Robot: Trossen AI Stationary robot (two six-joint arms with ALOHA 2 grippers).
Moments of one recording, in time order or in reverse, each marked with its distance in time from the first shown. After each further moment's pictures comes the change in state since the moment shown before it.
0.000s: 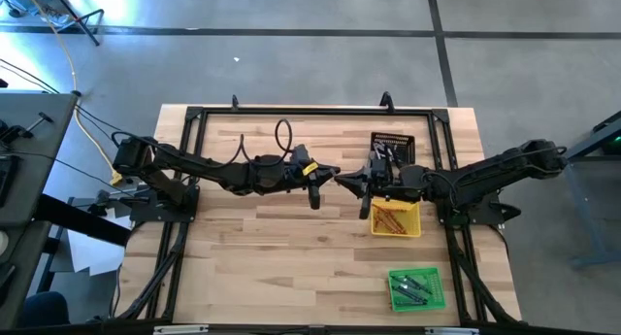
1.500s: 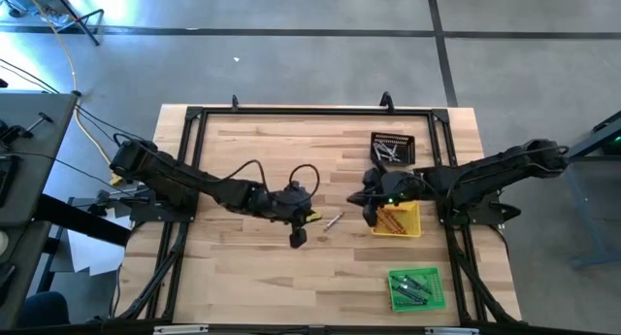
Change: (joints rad) left arm -0.133 -0.002 0.024 -0.575 0.083 -0.082; right arm 0.004 -0.040 -0.003 -0.565 -0.208 0.291
